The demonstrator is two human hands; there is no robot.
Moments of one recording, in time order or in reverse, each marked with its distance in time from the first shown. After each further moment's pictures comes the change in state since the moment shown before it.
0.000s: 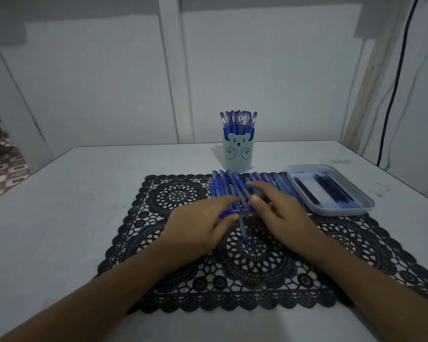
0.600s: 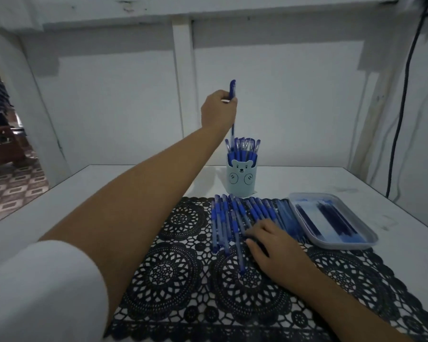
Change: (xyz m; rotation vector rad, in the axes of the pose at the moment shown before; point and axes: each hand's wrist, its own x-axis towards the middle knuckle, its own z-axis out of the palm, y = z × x) left_hand 0.225 -0.029 -0.052 -0.618 0.496 -0.548; right_hand -0.001 0.024 0.009 -0.330 -0.079 -0.089
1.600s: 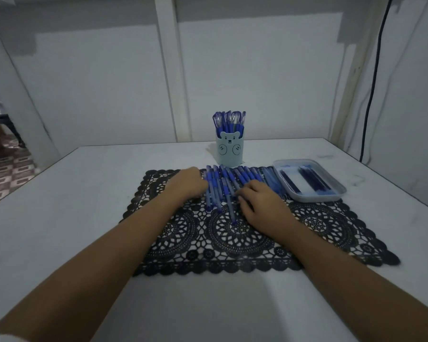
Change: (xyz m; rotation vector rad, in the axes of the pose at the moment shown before) left_hand -0.140 -0.086 -0.055 0.803 -0.636 -0.191; right_hand -0.006 -0.008 -0.002 -0.108 0.086 -0.021
